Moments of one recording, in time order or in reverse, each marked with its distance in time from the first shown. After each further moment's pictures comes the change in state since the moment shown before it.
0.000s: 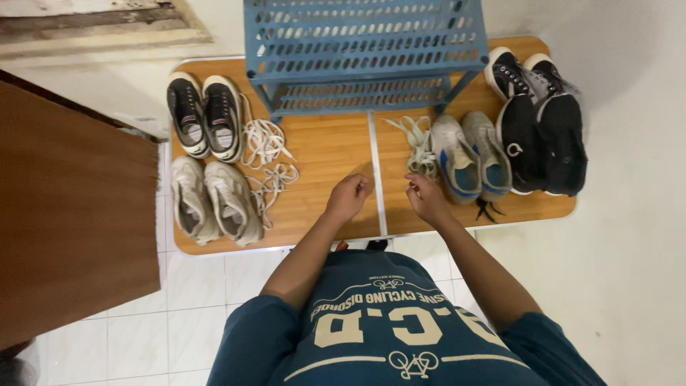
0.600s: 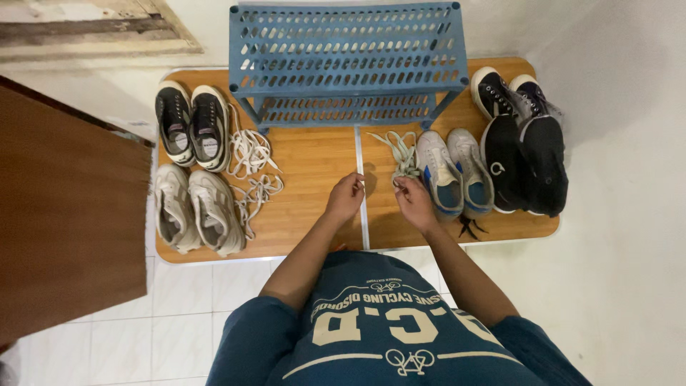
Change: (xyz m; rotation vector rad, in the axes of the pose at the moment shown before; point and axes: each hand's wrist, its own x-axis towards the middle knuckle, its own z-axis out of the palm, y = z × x) left_hand 0.042 0.016 0.039 -0.124 0.025 -0.144; right_hand 0.027 0.017 -0.015 0.090 0.090 -0.062
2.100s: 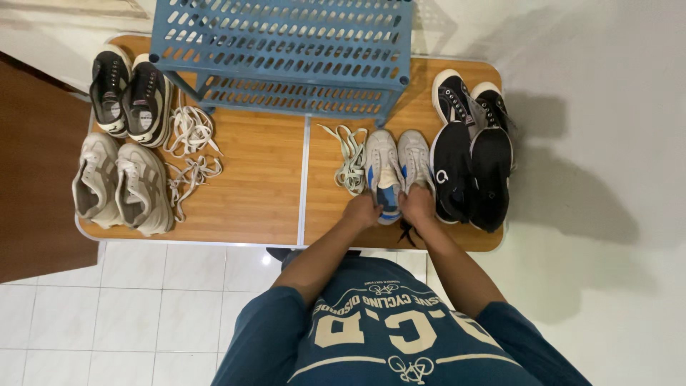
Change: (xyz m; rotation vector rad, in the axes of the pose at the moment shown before) left_hand 0.021 0.055 0.224 0.371 -0.339 -0.356; right_hand 0.006 0.125 -0.137 -0.628 -0.280 0.514
